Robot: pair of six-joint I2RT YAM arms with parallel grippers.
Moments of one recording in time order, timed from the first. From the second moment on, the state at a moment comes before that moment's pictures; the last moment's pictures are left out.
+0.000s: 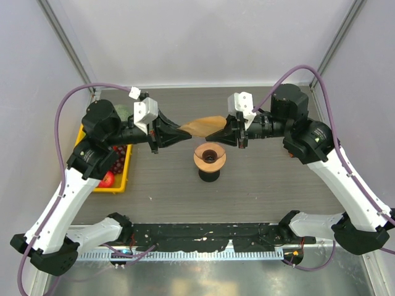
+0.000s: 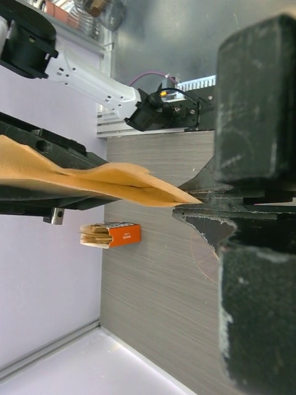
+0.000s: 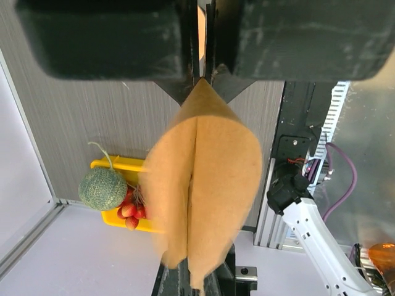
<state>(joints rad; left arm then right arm) -0.55 1.02 1.36 -0.27 0.89 0.01 0.68 1.19 1.61 -0.61 -0.84 -0.36</state>
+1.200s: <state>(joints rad) -0.36 1.03 1.64 -0.59 0.97 0.09 0.68 1.19 1.62 -0.80 -0.81 -0.69</state>
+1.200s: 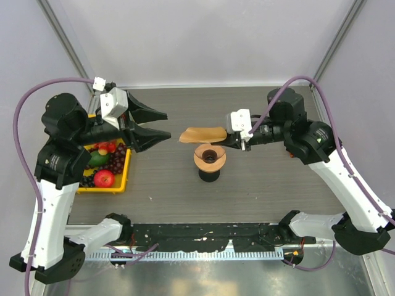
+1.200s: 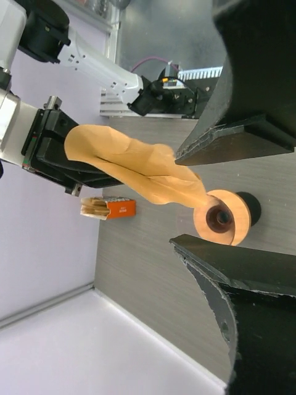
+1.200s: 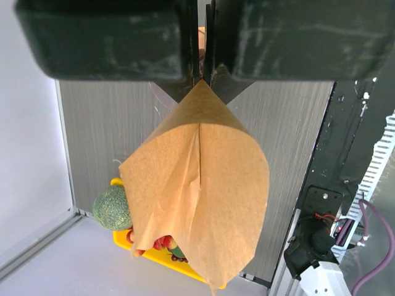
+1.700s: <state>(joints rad) -0.50 1.12 1.65 -0.68 0.90 0.10 0.78 1.19 1.62 -0.80 -0.71 -0.79</state>
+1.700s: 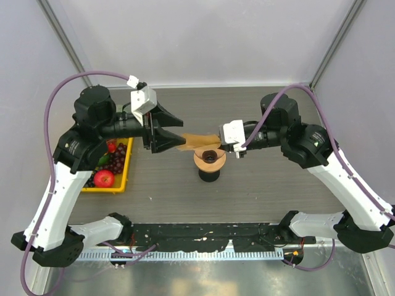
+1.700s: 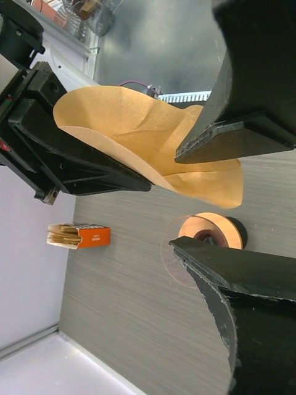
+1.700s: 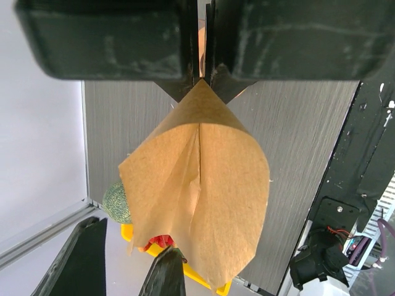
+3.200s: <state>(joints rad) -0.69 1.23 1.68 -0.53 0.30 0.27 0.83 1.28 1.81 -0.61 -0.25 -0.43</state>
